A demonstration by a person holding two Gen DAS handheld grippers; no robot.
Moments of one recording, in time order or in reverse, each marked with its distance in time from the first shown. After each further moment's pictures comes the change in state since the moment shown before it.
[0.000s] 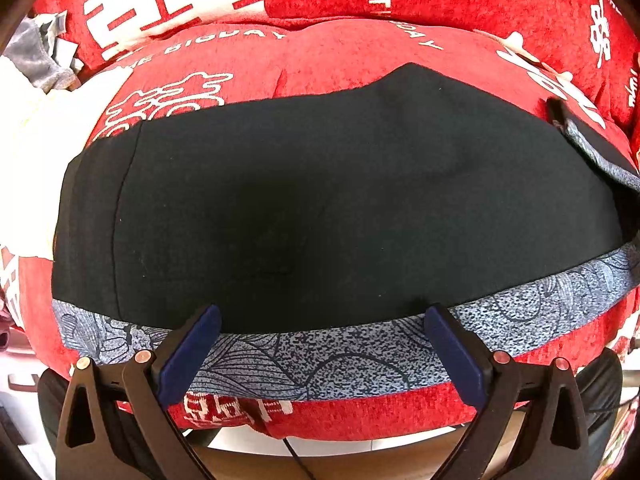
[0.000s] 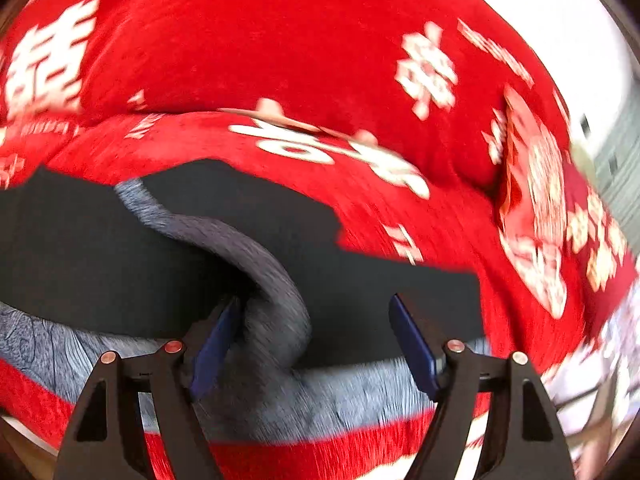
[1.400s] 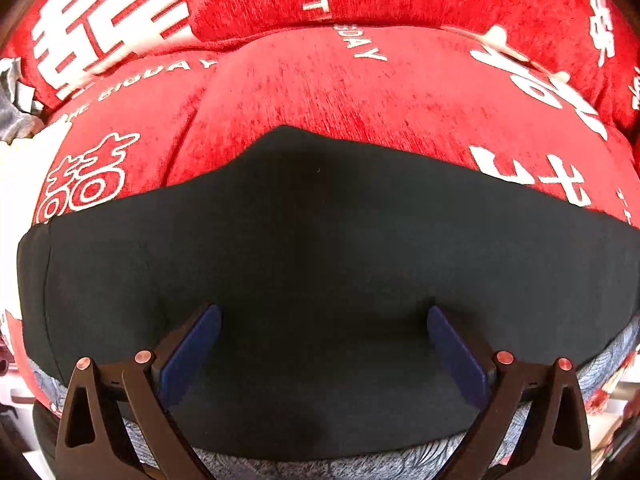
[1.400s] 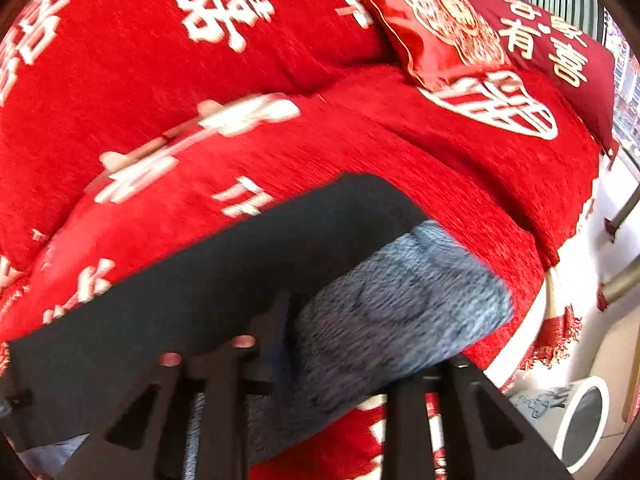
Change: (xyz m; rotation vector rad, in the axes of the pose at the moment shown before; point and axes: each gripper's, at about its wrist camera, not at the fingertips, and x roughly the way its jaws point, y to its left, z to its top) left arm 0.018 -0.086 0.066 0.030 0.015 -0.017; right arm 0.076 -0.165 -0.081 0.694 0.159 0.060
